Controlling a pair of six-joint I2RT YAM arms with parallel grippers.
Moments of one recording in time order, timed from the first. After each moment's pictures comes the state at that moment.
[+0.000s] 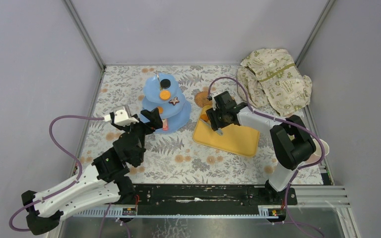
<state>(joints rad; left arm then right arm) -1.00 0.64 0.66 -0.08 -1.06 -0.45 0.57 1.73 1.09 -0.38 -0.02 0.10</state>
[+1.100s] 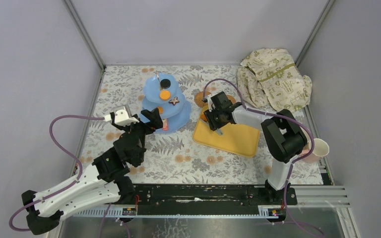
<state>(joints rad) -1.00 0.64 0.66 -0.08 -1.06 -0.45 0.57 1.84 1.12 -0.32 -0.07 0.01</state>
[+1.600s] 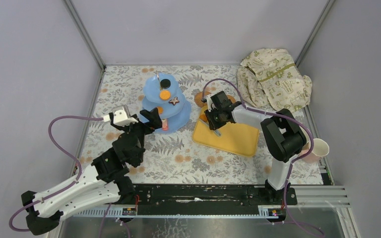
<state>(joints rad) -1.00 0.63 0.66 -0.08 -1.06 -0.45 0.57 1.86 1.14 -0.34 -0.13 0.00</state>
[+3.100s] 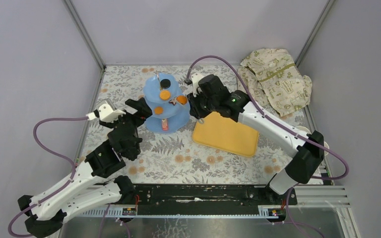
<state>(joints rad) -0.92 0.68 0.82 -0.24 -1.19 -0.63 0.79 1.59 1.48 -0.63 -0.06 0.12</state>
